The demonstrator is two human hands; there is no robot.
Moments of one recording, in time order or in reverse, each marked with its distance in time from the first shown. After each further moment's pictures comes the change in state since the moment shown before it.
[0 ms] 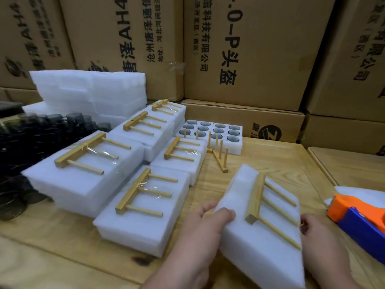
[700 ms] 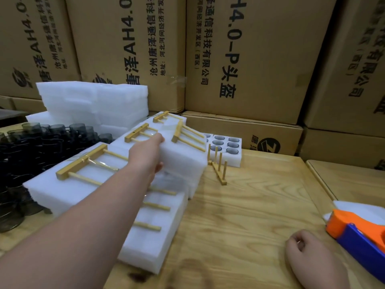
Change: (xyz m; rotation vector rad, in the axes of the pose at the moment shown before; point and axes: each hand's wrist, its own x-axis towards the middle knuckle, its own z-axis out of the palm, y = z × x) left_hand 0.099 0.169 -0.063 0.096 0.519 0.290; right_hand 0.003 -0.010 0.002 -0.011 -0.006 0.074
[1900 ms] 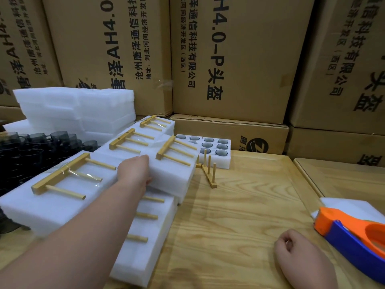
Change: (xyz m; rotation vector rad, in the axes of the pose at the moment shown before) left_hand 0.025 -0.034 0.014 -0.024 0.061 -0.008; right_hand 0.005 0.005 0.003 -0.047 0.029 -0.042
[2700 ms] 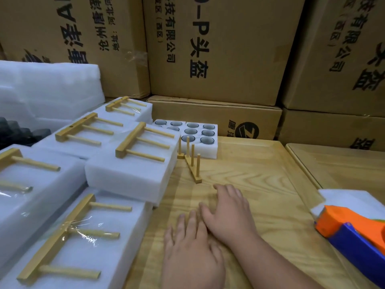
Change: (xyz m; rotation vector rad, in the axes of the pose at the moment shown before) left_hand -0.133 -0.165 0.061 1.248 -0.430 0.756; right_hand 0.077 -0.094 0.093 -0.103 -0.002 -0.438
